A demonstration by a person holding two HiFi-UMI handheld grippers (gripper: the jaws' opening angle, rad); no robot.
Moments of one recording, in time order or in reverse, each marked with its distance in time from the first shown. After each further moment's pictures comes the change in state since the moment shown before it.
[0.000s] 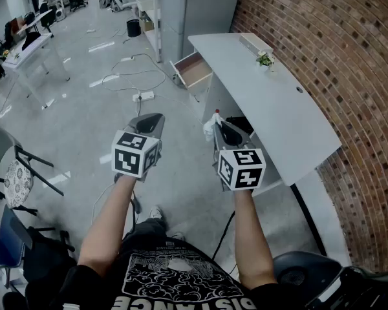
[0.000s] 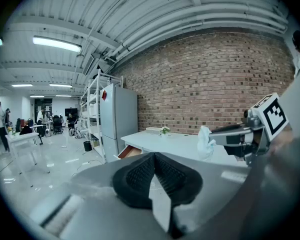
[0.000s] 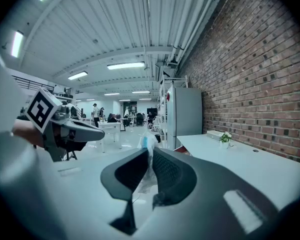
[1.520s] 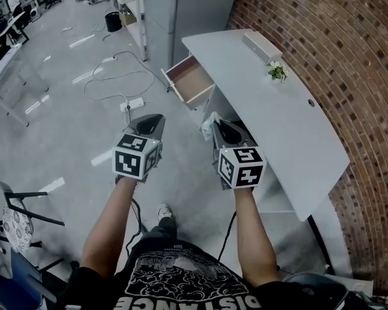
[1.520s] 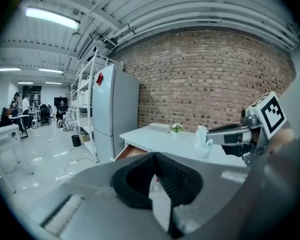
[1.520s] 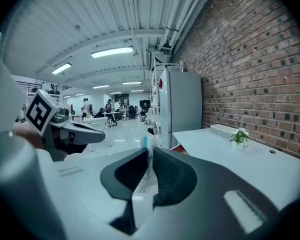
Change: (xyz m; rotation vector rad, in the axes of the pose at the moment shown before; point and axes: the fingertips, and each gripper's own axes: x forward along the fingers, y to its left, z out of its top) left arm 0.211 0.176 0.026 -0.038 0.064 -0.114; right arm 0.257 -0.067 0.030 0.052 0.102 -0.069
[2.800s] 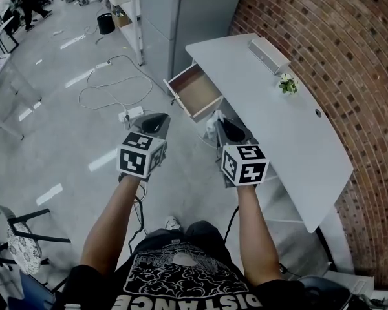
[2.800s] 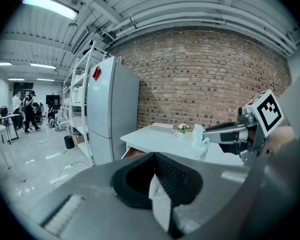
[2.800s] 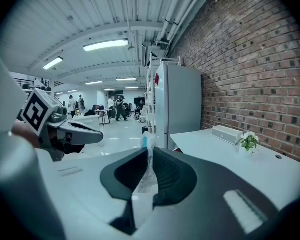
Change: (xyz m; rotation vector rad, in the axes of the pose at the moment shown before) left arm 0.072 0.099 0.028 0.014 0.020 -0.081; right arm 0.119 -0.008 0.037 0.007 0.029 -0.069
